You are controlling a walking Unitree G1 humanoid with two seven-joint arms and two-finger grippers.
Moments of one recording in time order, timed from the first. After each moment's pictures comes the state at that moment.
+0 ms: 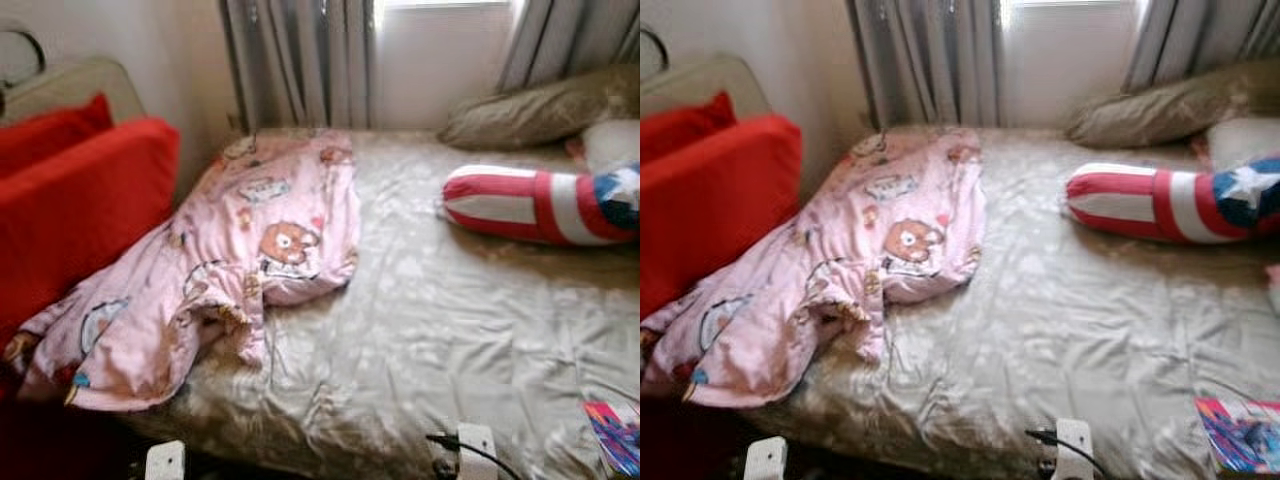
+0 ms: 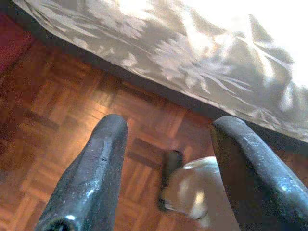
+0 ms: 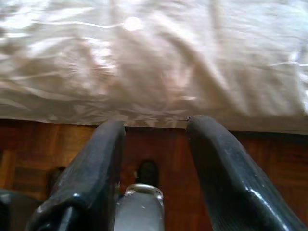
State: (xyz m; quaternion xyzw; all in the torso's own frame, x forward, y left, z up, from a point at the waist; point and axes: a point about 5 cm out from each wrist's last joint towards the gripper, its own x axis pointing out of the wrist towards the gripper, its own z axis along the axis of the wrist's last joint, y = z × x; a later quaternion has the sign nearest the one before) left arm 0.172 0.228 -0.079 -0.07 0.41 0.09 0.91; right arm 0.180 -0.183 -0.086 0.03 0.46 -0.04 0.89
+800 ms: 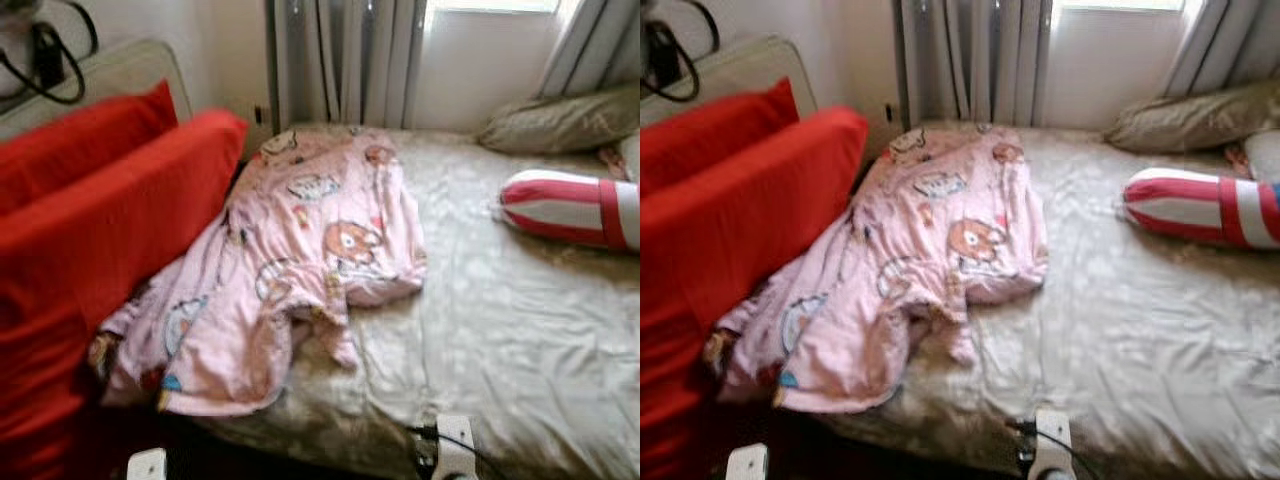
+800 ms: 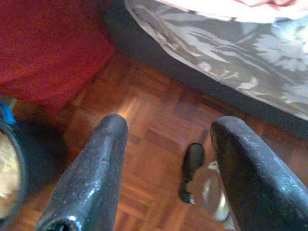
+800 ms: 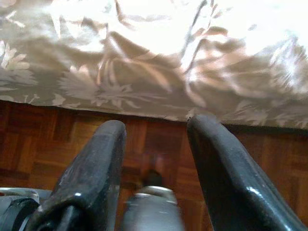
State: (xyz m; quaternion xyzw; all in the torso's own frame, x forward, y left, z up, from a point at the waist) left arm 0.160 0.245 -0.079 -0.07 0.41 0.11 0.90; right arm 0.190 -0.167 -0.083 0.04 0.44 -0.02 0.90
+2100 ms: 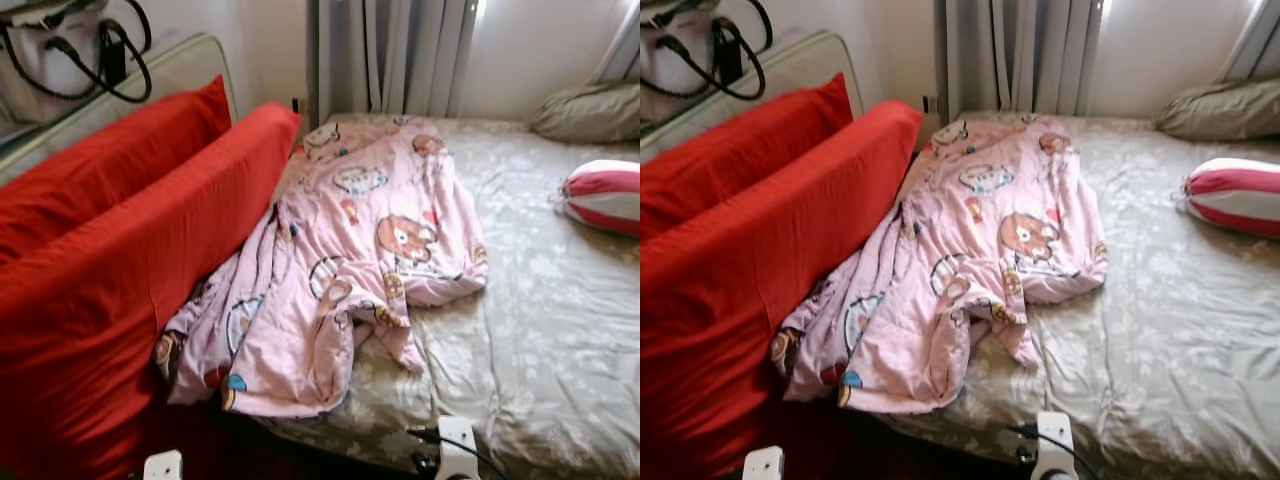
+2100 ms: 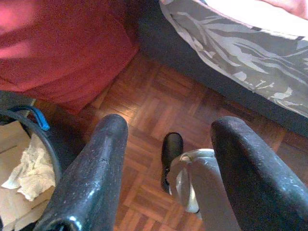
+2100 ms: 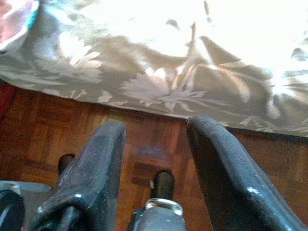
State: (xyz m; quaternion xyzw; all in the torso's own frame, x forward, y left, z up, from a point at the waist) left arm 0.159 0.228 -0.083 -0.07 0.41 0.09 0.90; right arm 0.187 -0.170 -0.083 0.03 0.44 -0.01 0.90
